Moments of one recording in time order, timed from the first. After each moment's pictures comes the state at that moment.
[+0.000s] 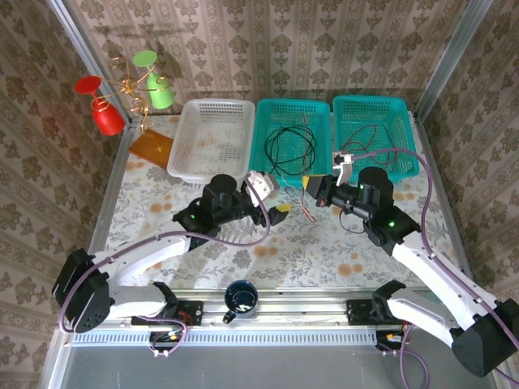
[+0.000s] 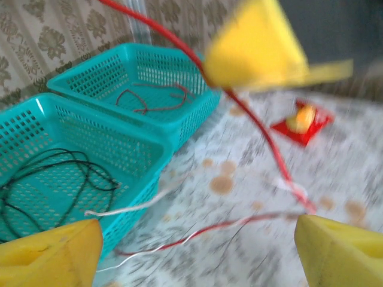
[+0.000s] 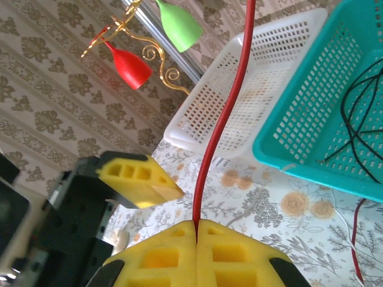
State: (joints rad) left arm -0.88 1.22 0.80 0.13 0.27 0.23; right arm 0.44 0.94 0.76 -0.04 -0.36 0.58
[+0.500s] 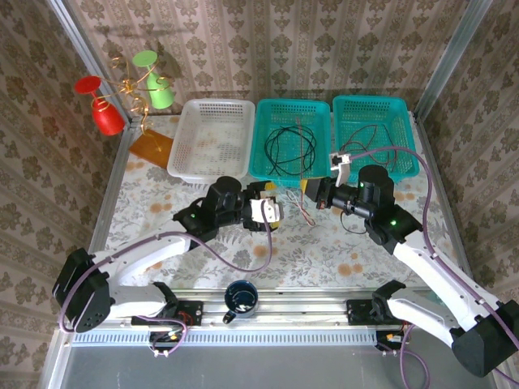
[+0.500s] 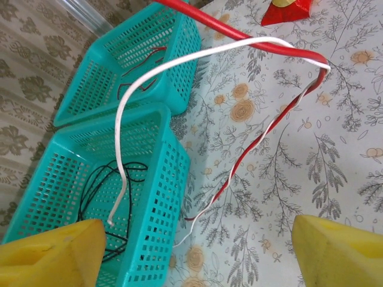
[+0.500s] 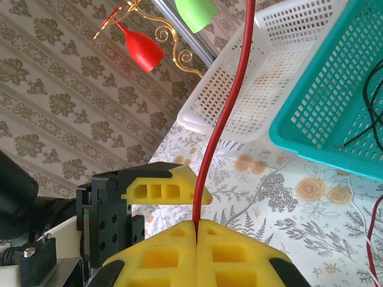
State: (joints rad) left arm -0.88 1.23 0.81 -0.01 0.26 0.81; right arm 0.44 0.94 0.78 -0.10 -0.43 0.58
